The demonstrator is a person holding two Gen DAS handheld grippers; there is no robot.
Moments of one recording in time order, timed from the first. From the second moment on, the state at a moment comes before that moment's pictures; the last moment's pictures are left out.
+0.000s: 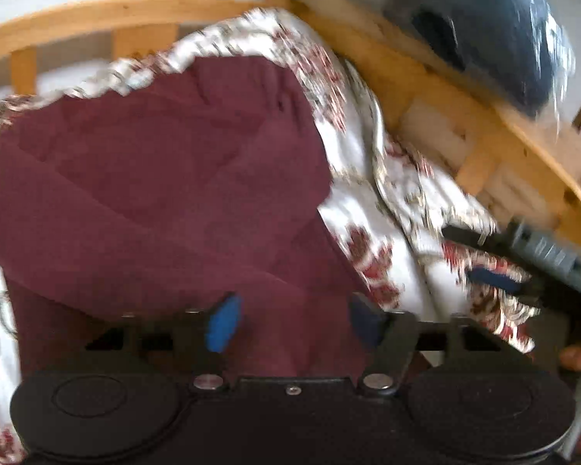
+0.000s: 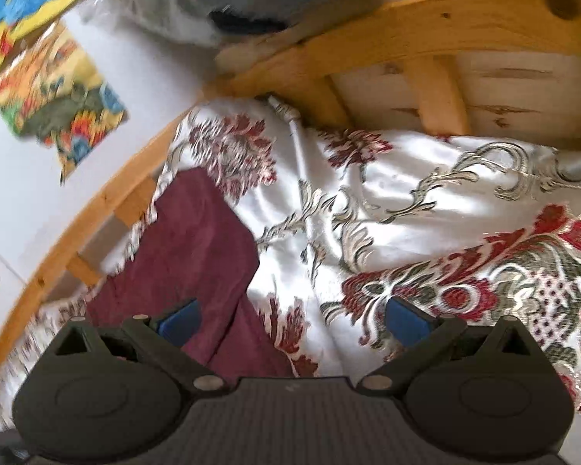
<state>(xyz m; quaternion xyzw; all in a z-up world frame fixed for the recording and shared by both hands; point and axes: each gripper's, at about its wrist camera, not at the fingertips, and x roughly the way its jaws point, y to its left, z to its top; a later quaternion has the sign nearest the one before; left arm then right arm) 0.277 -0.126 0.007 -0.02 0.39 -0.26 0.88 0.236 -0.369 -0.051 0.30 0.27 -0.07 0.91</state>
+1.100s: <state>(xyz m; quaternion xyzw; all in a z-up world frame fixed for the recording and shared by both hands) 0.393 0.116 -0.085 -0.34 0.38 -0.08 0.86 0.504 -0.069 -0.006 0.02 0.27 0.32 0.91</state>
